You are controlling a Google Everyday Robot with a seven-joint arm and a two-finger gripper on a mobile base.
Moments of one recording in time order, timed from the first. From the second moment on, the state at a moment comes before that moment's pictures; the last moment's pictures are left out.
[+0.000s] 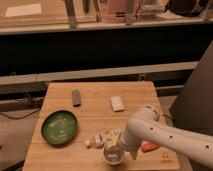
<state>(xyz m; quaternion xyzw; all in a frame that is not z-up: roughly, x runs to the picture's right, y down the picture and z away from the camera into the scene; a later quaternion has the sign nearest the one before) 0.078 0.295 0.665 -0.24 -0.30 -0.52 0.76</state>
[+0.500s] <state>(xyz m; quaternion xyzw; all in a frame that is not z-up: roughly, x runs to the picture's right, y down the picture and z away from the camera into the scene) 0.075 0.302 0.675 -0.23 -0.26 -0.54 0.77</state>
